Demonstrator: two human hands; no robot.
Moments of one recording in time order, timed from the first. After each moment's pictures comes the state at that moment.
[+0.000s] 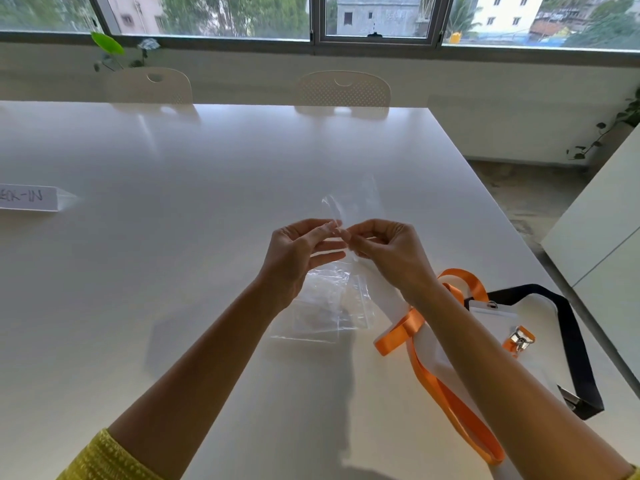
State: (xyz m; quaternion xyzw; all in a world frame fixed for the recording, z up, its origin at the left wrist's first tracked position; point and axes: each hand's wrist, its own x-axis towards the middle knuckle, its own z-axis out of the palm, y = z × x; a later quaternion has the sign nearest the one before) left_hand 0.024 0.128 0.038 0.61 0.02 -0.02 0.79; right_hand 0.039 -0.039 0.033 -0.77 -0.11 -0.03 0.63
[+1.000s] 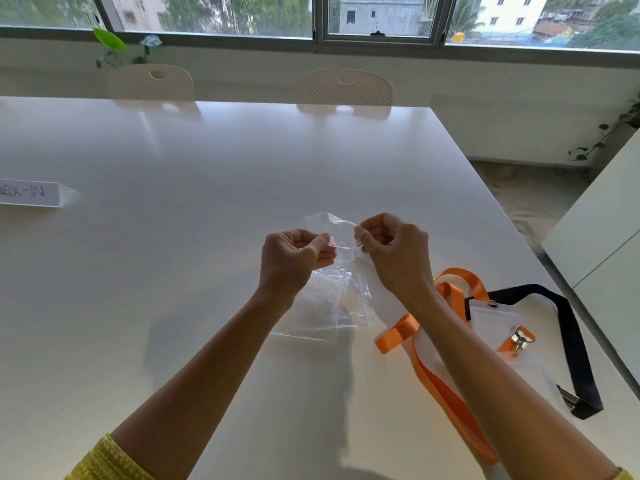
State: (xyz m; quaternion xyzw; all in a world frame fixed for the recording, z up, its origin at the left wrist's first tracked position) left_hand 0.014 0.125 0.026 0.71 0.09 0.10 0.69; right_hand 0.039 -0.036 0.022 -0.82 -0.09 -0.20 0.52
